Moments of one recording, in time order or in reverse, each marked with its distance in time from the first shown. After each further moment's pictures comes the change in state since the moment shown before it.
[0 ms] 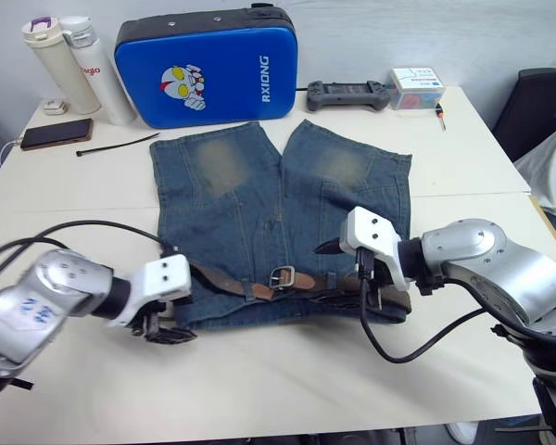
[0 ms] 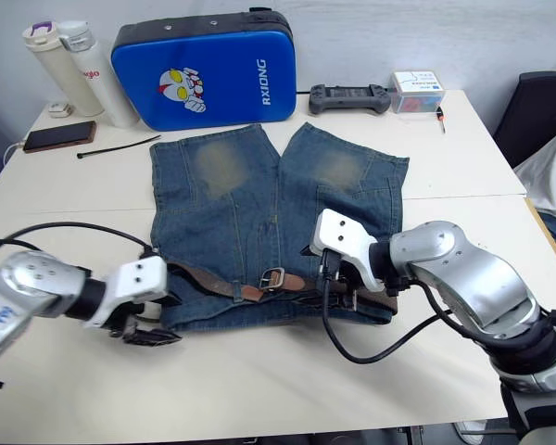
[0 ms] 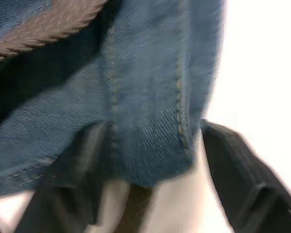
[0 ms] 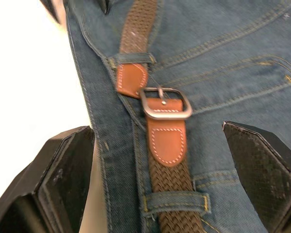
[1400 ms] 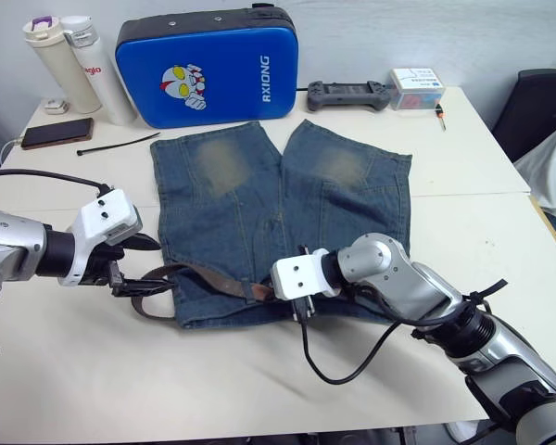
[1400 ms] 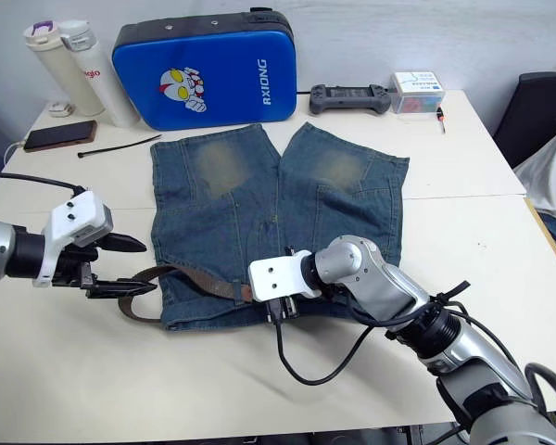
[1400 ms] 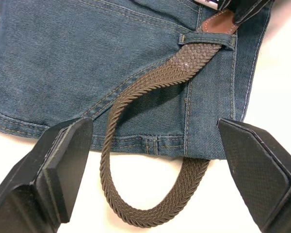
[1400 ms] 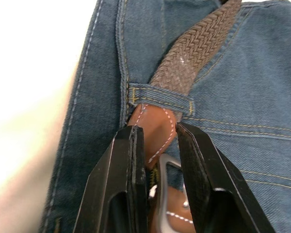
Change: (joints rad) left arm -0.092 -0.010 0.165 0.137 -0.039 0.065 0.042; right arm -0.080 0.283 0.358 0.314 -0.547 -0.602 0.110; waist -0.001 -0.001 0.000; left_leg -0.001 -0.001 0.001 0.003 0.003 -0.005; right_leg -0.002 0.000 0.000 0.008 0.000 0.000
